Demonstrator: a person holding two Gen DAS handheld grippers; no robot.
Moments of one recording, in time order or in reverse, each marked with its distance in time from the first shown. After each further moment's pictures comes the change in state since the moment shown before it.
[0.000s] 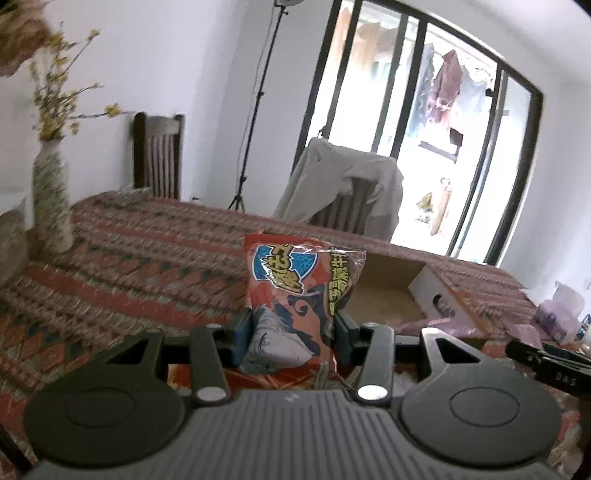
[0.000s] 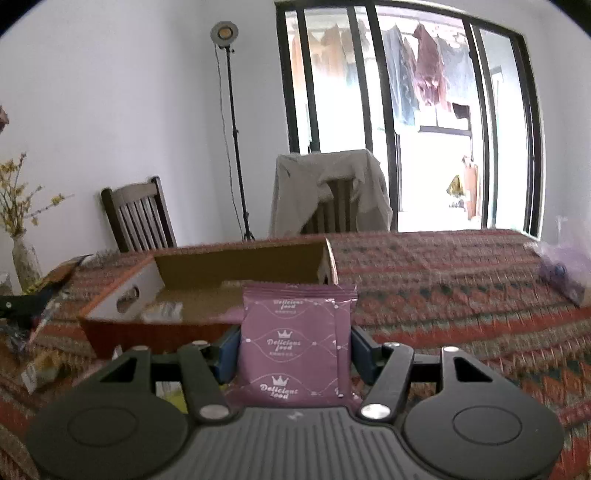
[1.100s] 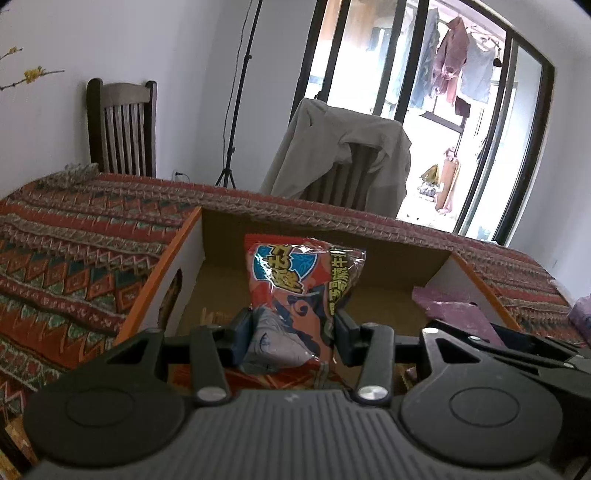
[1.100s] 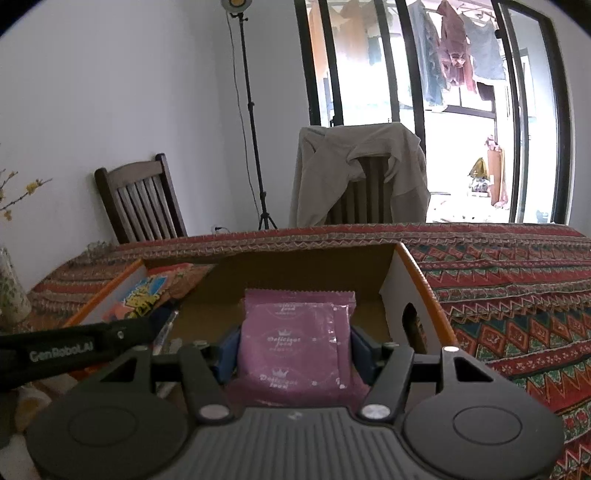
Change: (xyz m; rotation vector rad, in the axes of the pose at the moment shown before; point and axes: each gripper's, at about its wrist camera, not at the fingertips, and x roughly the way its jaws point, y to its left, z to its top) left arm 0.164 -0.045 0.002 0.008 0.101 0.019; right arm 0.156 0.042 0.023 -0.013 0.110 0.039
